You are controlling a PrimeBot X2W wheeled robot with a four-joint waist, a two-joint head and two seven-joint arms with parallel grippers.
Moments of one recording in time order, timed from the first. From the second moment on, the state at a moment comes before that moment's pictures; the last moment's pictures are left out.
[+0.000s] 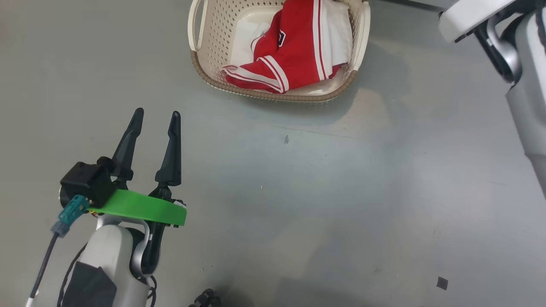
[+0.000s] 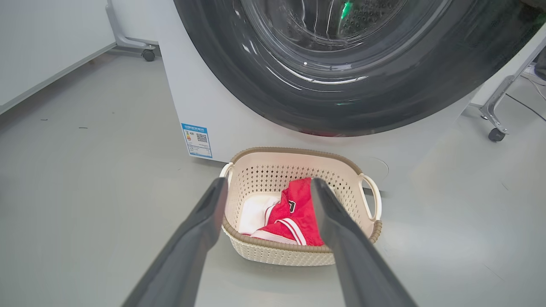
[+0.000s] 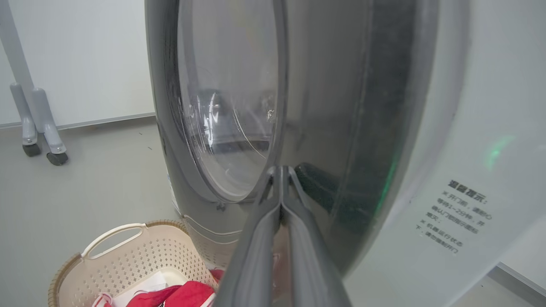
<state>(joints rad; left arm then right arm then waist) -0.33 0.04 -0.21 0.20 -0.45 -0.12 -0.25 -1.02 -0.30 0.43 0.41 0.17 0.13 -0.13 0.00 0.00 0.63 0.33</state>
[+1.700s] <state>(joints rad) -0.40 0.05 -0.23 0.27 -0.43 -0.12 -0.25 -1.03 -0.28 0.35 0.68 0.20 0.11 -0.25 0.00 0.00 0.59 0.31</state>
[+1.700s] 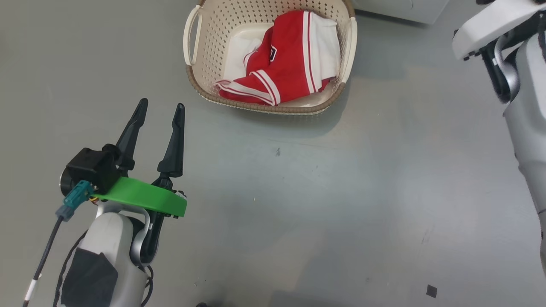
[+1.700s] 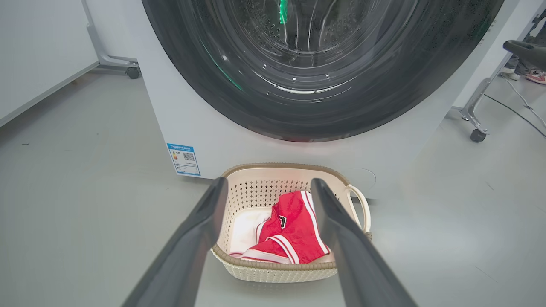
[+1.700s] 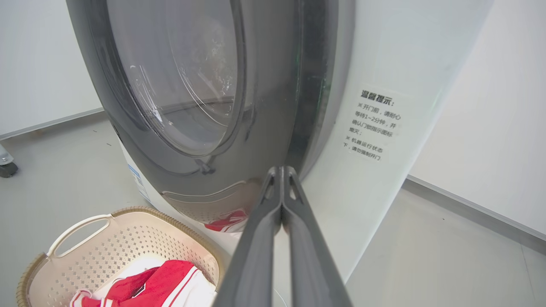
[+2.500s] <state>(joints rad) -0.25 0.11 -0.14 0.34 -0.39 -0.12 -0.25 -0.59 -0.12 0.21 0.46 0.32 0.05 -0.25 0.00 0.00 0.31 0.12</state>
